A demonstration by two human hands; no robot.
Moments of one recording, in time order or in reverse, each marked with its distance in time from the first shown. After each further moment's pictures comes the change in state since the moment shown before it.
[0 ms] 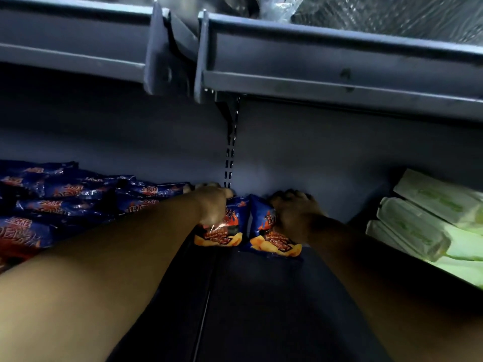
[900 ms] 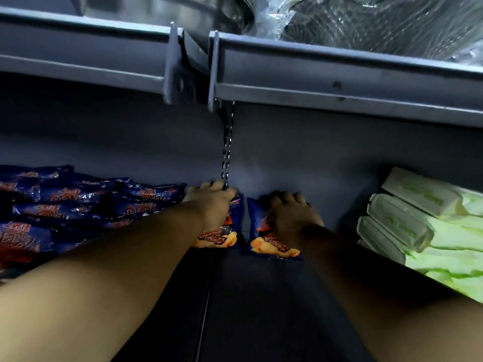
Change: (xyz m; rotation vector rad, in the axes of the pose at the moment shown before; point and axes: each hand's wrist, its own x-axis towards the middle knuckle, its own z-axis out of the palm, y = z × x) left_hand -0.013 0.007 0.006 0.109 0.210 0.155; right_hand -0.016 -0.014 0.005 0.089 0.047 0.173
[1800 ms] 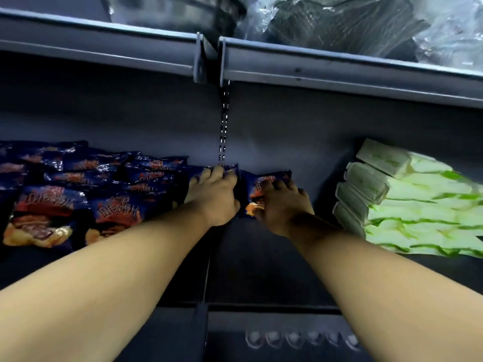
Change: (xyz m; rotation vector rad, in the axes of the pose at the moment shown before) left_hand -0.087 0.041 -0.007 -0.137 0.151 -0.070; right_hand -0.089 -0.037 -0.025 0.067 0.003 0.061
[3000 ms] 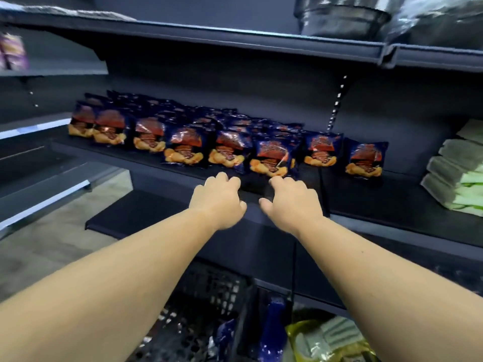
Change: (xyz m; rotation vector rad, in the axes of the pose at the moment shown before) left_hand -0.320 -0.140 -0.083 0.018 -0.093 -0.291; right_hand -0.218 -0.244 -0.033 0.149 -0.005 -0.212
